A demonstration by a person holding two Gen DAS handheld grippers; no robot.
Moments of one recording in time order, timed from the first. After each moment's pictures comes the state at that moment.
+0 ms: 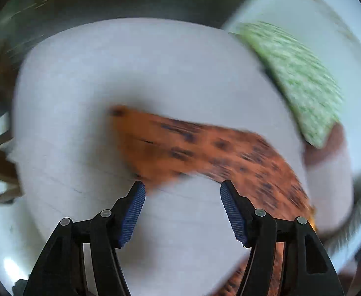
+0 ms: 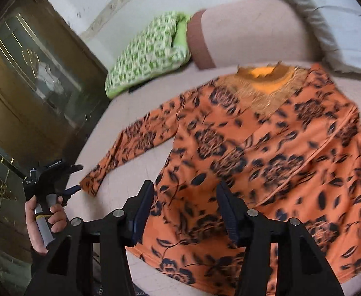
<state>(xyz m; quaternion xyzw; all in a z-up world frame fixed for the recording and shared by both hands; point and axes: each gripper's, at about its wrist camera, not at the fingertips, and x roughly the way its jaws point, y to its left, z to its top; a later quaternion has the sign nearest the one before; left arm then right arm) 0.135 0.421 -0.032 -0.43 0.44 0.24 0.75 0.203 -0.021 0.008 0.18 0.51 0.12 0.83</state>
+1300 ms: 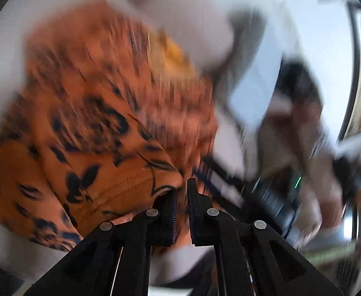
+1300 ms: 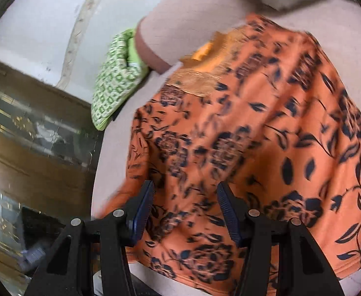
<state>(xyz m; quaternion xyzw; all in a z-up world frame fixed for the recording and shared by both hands) 0.219 0.127 -0.028 -0.34 0.54 -0.28 0.72 0.180 -0.151 -0.048 0.37 0.50 0.08 0.78</state>
